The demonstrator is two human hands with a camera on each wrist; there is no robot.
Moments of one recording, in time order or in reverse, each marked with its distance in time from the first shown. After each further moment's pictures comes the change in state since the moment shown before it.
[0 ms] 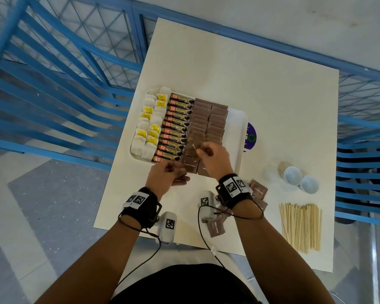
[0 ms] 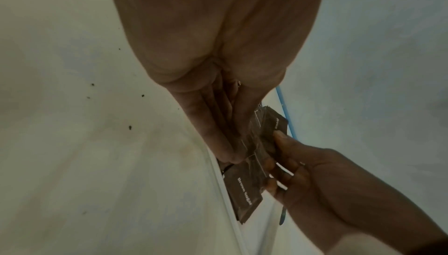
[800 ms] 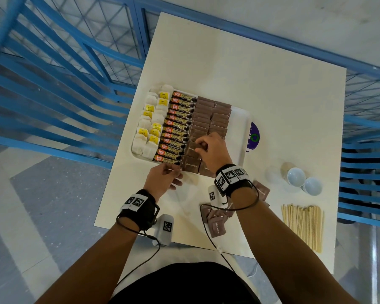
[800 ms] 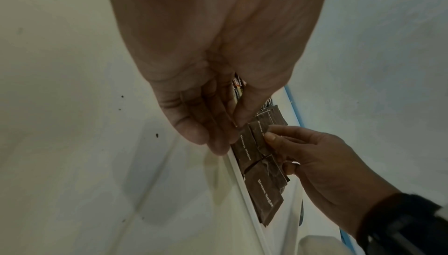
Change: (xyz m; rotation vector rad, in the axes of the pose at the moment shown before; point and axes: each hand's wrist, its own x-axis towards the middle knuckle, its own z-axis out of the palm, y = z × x) left_hand 0.010 -0.014 -0.013 0.201 0.073 -0.046; right_hand 0.031 0.007 0.005 -0.303 -0.047 -0.231
